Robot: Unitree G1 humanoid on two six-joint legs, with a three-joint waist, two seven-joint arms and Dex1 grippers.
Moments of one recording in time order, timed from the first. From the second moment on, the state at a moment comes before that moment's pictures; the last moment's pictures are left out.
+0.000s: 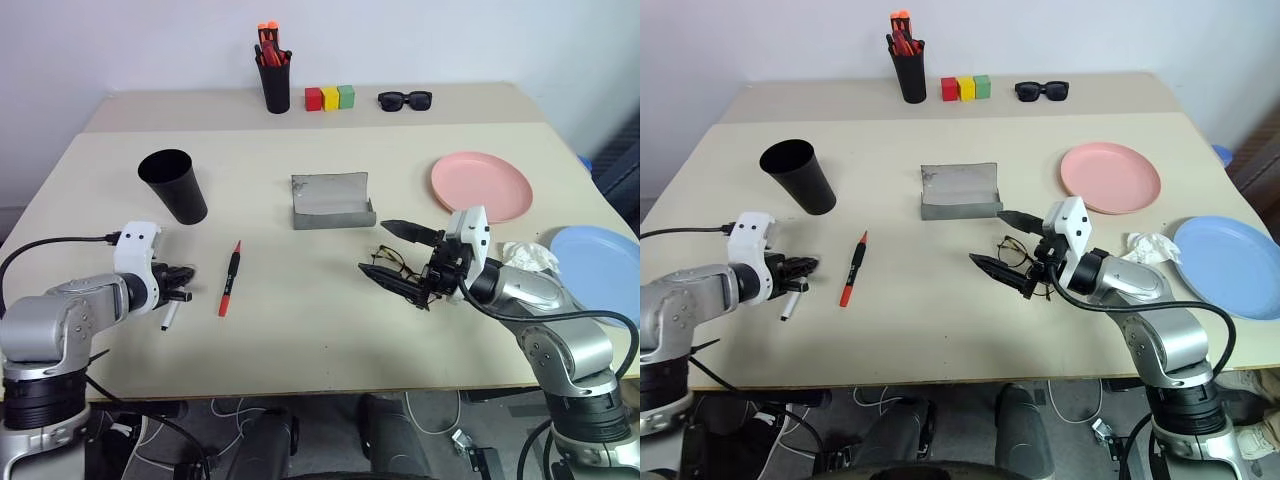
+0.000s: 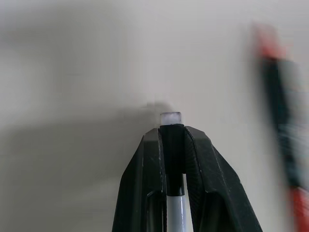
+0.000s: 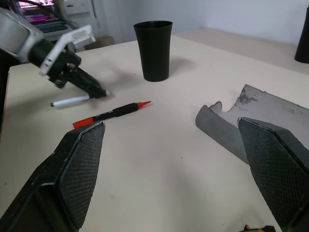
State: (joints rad) left arm -0.29 0.69 0.33 -0.33 -0.54 1.32 -0.48; right arm -0.24 -0.56 -0.04 -0.39 0.58 0.47 0.82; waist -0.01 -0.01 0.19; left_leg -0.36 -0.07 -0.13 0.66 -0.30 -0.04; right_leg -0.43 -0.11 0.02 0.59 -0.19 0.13
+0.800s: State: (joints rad) left arm -0.84 0.51 0.44 0.27 -0.48 0.20 -0.56; right arm -0.30 -0.55 -0.04 -0.35 0.58 0.47 0.81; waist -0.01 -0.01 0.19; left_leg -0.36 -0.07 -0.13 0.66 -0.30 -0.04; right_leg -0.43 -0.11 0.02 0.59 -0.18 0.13
